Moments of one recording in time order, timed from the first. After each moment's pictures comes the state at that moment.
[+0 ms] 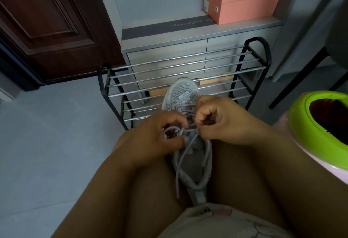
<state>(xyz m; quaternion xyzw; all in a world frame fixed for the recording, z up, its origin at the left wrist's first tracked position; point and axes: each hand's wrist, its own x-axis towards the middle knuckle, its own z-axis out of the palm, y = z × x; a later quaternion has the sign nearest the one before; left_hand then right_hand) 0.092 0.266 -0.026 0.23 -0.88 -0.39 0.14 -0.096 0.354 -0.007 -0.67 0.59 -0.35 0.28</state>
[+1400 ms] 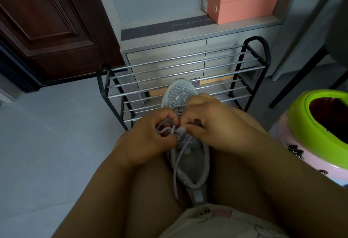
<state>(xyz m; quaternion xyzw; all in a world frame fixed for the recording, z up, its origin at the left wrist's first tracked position) 0.095 0.263 -0.030 0.24 -0.85 -0.44 0.18 -0.080 0.350 -0.009 -0.74 0.61 -0.27 0.07</state>
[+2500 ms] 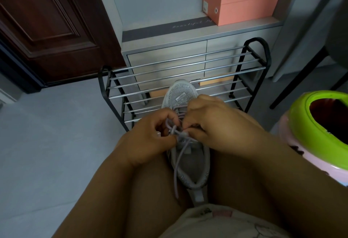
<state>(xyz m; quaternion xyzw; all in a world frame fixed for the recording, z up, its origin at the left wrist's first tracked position) 0.097 0.261 -0.031 0.23 -0.84 -0.45 0.18 -0.076 0.357 0.004 -0.77 0.61 -0.18 0.04</state>
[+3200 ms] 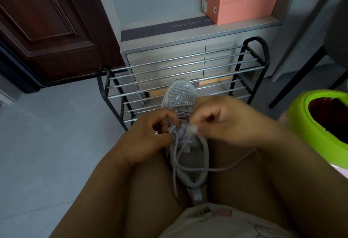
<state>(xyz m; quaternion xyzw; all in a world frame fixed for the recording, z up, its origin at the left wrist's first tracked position) 0.096 0.260 -0.026 0.25 -0.83 -0.46 0.17 -0.092 0.367 0.013 -0.72 0.56 -0.32 0.26</state>
